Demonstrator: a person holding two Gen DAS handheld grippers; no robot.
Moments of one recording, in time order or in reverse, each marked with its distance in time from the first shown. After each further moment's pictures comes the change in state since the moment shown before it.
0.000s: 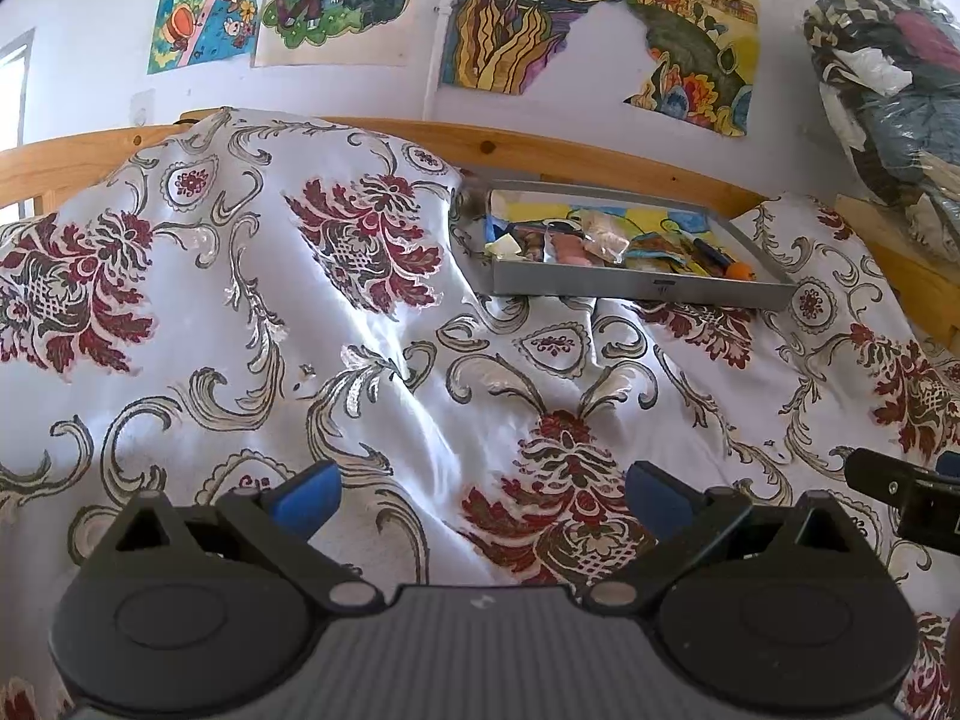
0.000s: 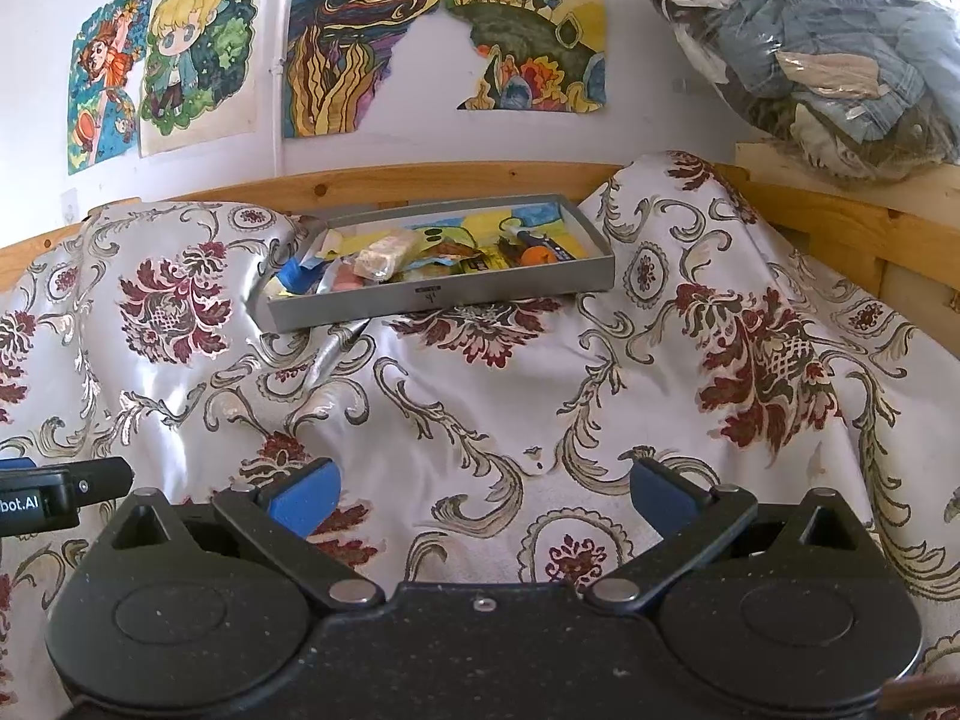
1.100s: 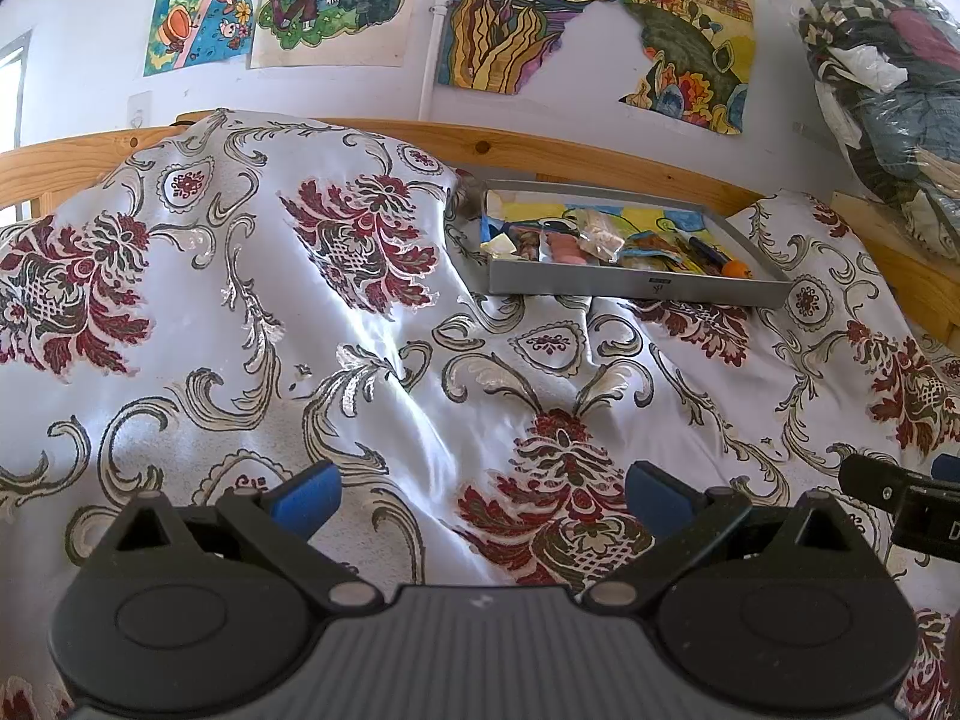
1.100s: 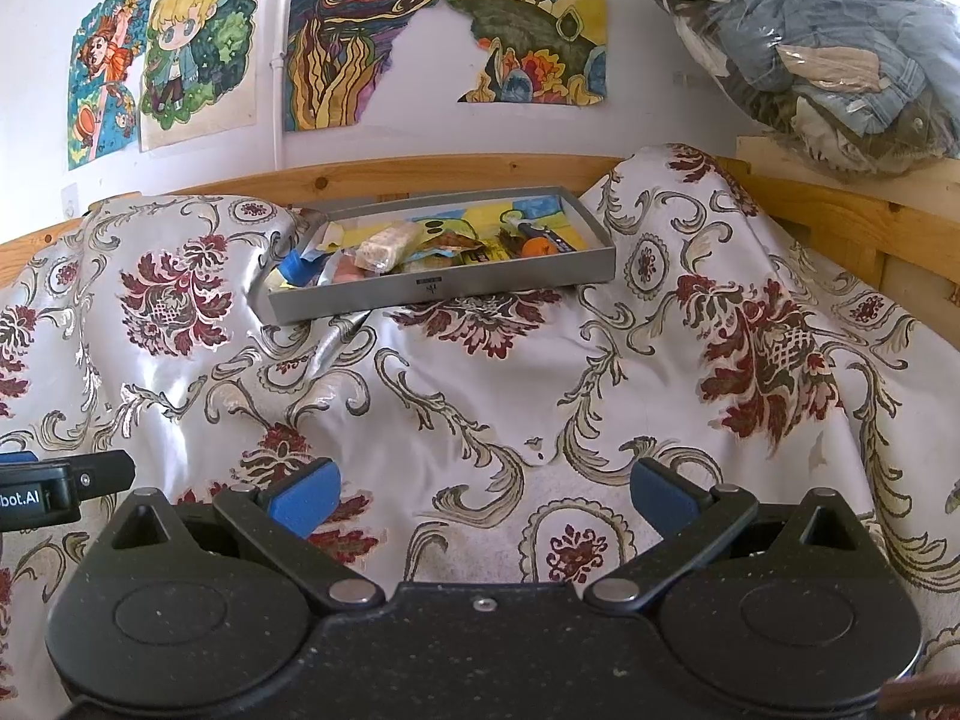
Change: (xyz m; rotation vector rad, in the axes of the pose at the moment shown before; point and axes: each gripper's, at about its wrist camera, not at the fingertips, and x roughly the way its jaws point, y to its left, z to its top) left arm 0.000 -0.002 -0.001 0.004 -0.002 0.000; right arm 0.001 -0.001 -0.002 -0.003 0.009 0.004
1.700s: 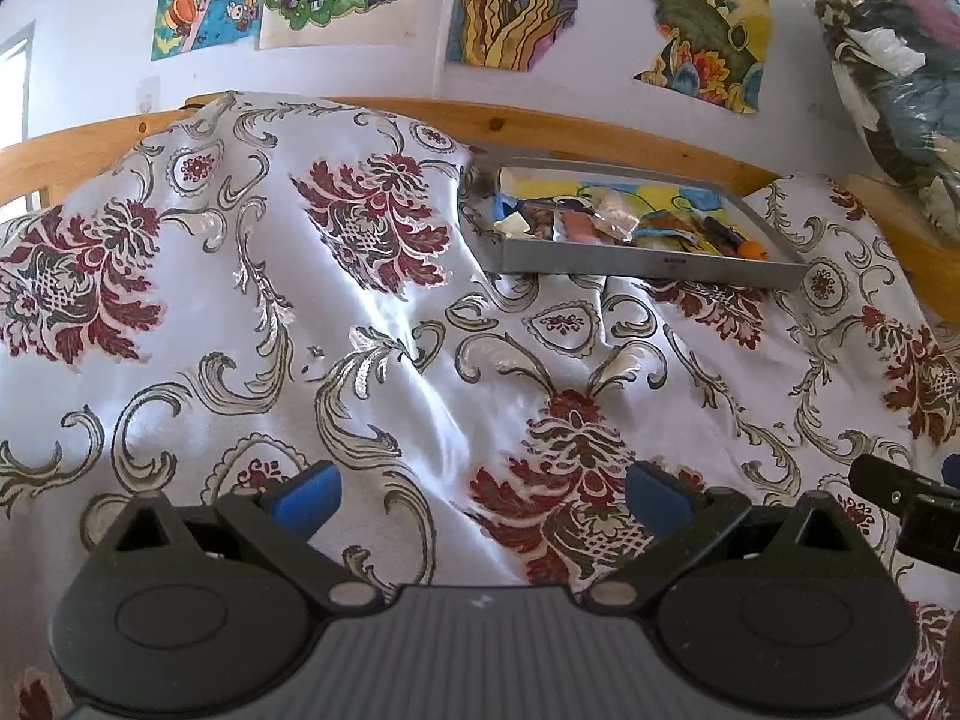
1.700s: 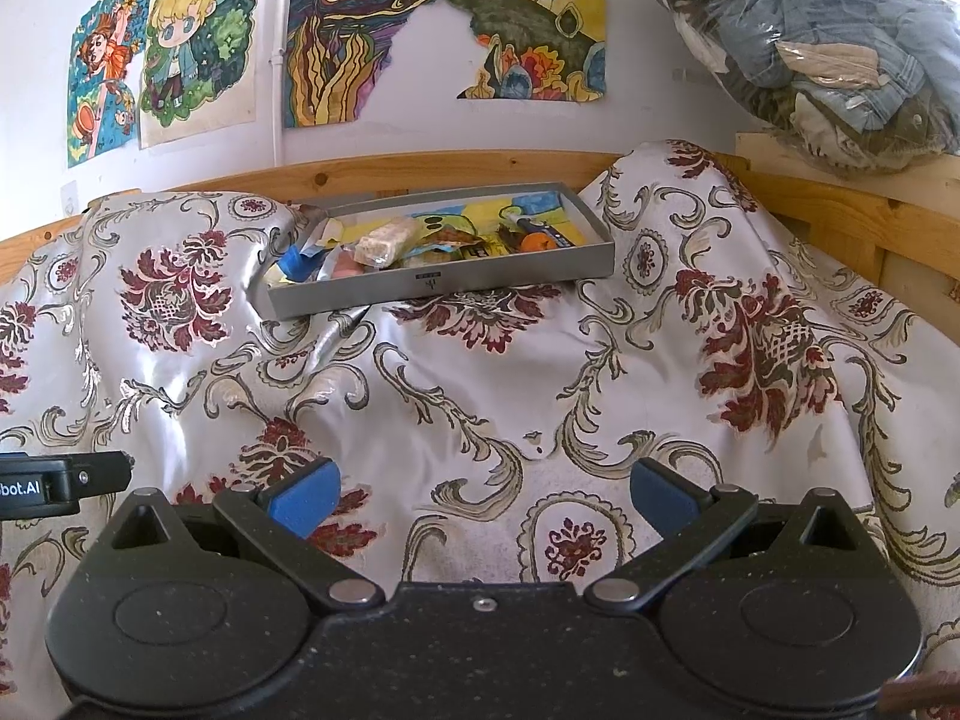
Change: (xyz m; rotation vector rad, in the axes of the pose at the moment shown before) left arm 0.001 0.000 0.004 -0.002 0.058 0.027; right arm 0.000 0.000 -0.002 0.000 0.005 -0.001
